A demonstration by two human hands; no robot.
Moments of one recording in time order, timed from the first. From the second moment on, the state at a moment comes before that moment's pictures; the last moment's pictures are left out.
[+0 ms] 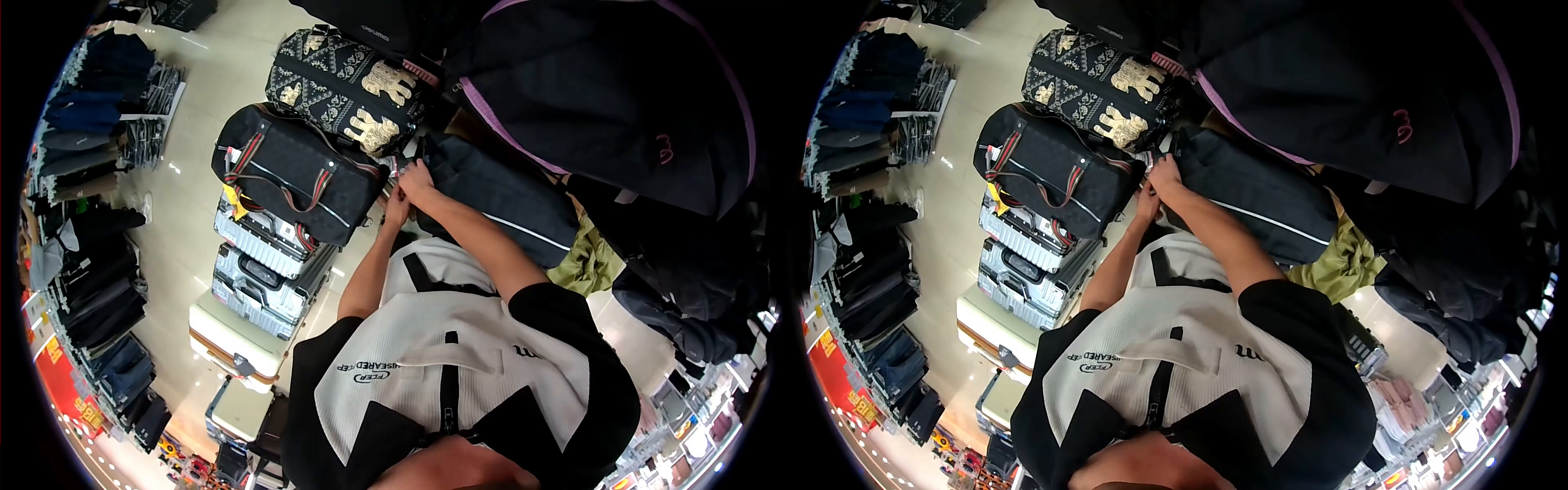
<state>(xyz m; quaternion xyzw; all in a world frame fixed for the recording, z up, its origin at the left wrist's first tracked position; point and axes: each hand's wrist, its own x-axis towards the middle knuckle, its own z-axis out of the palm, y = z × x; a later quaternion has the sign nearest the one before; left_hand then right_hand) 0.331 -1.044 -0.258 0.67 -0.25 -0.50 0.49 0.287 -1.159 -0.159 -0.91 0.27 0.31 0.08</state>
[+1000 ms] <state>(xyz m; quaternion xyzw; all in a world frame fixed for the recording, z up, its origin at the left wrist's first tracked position) 0.325 -1.081 -0.215 0.80 -0.38 -0.39 0.25 0.280 -1.193 -0.169 -0.89 0.29 0.33 0.08</state>
